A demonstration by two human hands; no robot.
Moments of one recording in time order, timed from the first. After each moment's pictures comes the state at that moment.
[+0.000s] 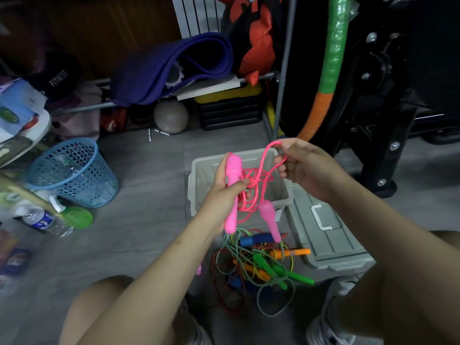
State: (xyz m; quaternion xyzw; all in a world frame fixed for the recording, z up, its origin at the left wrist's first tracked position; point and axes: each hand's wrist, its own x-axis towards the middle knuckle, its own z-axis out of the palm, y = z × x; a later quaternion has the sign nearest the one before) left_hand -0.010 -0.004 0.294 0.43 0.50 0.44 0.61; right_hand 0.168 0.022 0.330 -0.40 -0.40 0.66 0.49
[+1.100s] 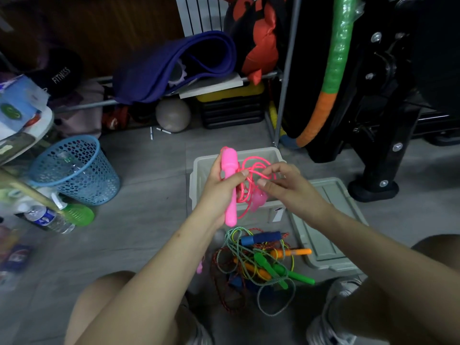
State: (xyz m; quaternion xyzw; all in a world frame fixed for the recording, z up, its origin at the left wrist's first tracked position) left_hand -0.015 0.007 0.293 0.39 0.50 0.49 0.59; right_hand 0.143 -0.003 0.290 -0.50 -0.58 0.49 0.41
